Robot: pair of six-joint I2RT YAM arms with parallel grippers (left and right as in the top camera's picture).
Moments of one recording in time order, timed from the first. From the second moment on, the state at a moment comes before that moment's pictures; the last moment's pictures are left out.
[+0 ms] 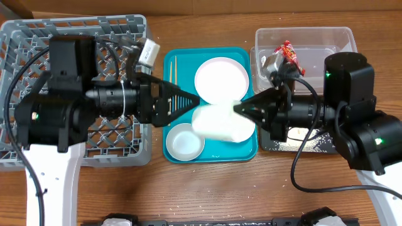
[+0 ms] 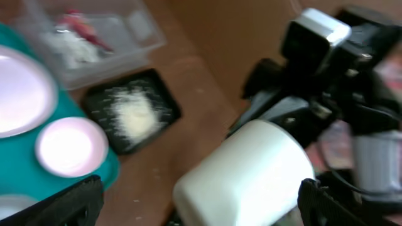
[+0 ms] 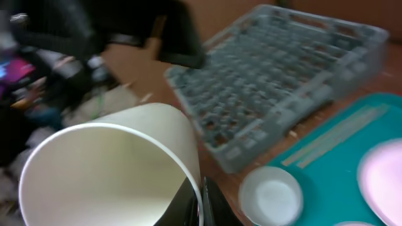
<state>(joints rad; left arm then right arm) -0.10 1.34 1.75 -1.27 1.12 -0.08 0.31 1.17 1.43 -0.86 -1.01 -0.07</state>
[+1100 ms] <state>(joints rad) -0.21 1.37 1.75 -1.43 1.49 0.19 0.31 1.27 1.43 -0.44 -1.35 0.09</state>
